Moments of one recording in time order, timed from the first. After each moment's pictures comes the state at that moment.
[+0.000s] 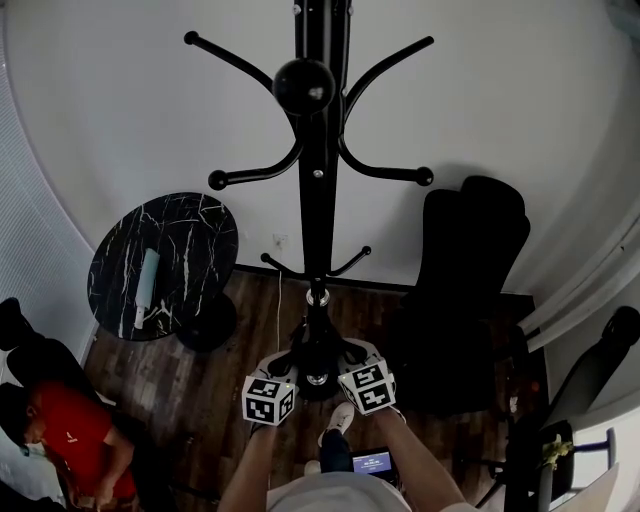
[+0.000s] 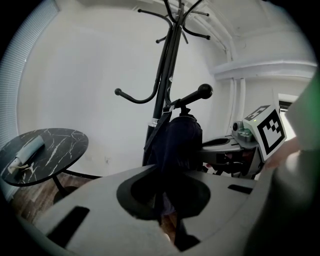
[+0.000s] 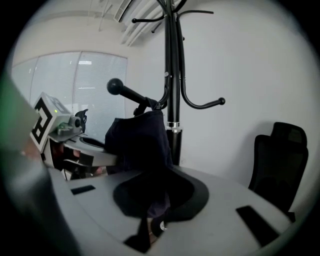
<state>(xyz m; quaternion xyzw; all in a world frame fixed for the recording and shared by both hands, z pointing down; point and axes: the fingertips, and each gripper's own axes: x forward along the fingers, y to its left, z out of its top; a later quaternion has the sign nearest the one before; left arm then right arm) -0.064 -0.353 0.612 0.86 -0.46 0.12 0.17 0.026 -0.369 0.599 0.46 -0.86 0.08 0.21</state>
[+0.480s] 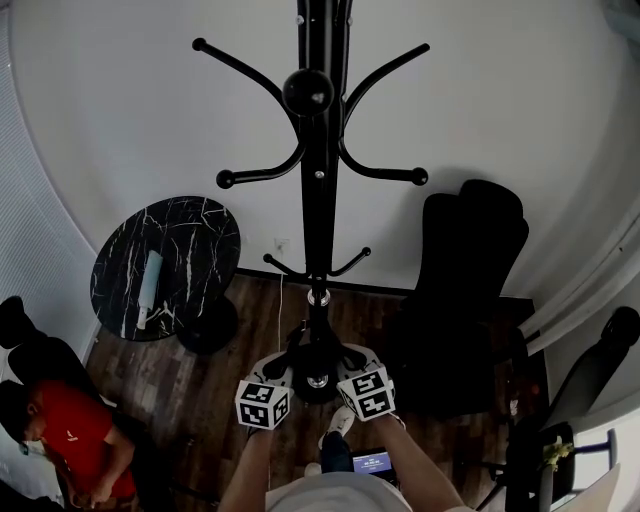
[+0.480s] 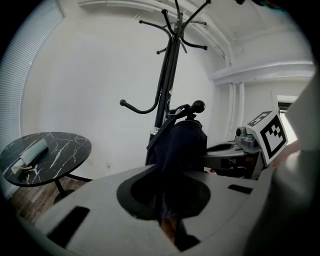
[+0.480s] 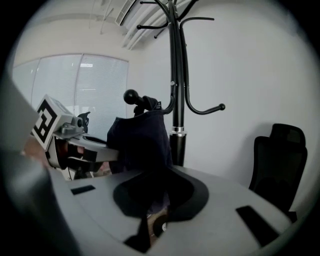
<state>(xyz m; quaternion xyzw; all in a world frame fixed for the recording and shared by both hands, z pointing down) -0.079 -0.342 0.595 0.86 -0.47 0.09 0.16 0.021 -0.350 0.588 0.46 -0.86 0.08 0.20</state>
